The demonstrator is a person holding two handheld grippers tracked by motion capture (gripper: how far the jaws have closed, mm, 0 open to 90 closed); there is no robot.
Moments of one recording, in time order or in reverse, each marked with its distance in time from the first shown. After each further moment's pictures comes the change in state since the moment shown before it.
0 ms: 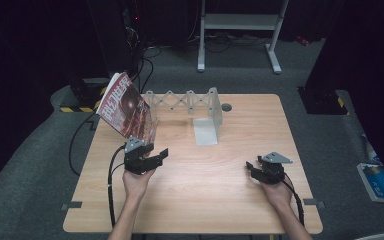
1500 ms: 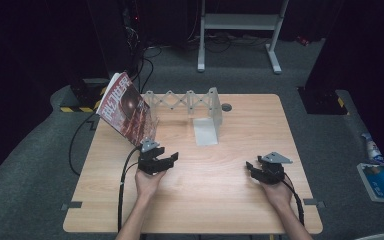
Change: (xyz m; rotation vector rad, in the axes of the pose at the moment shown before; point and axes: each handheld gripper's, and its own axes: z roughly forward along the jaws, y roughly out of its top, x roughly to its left) left arm -0.009 -0.016 0.043 0.084 -0.002 0.025; right arm 0.000 0.000 0.000 0.000 0.001 0.004
